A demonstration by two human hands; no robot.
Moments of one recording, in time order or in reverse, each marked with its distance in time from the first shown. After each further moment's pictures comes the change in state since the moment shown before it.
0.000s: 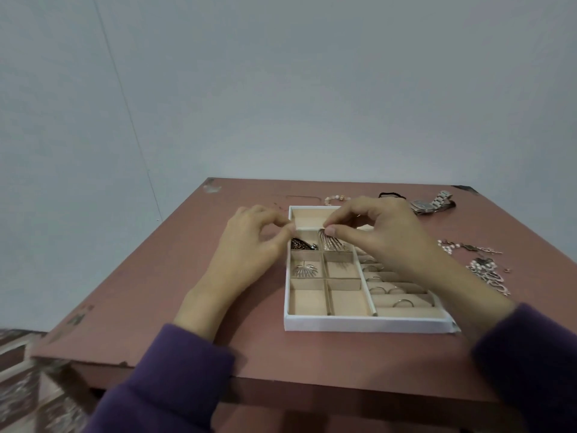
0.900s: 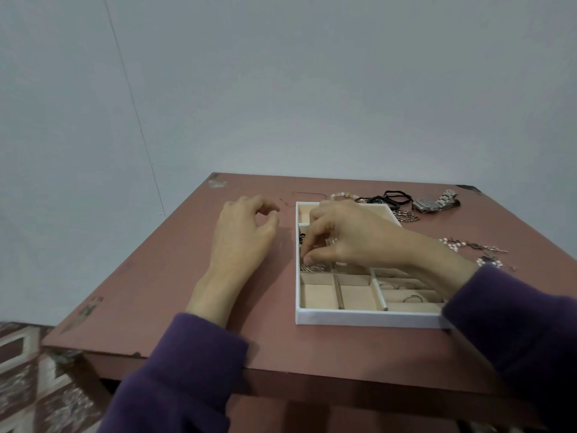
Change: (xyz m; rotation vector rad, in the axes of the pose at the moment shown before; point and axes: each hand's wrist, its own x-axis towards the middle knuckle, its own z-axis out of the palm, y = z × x) left_hand 0.005 -0.012 -0.003 0.004 0.147 -0.157; right_hand 0.025 -0.011 0.025 -0.339 -0.444 -0.198
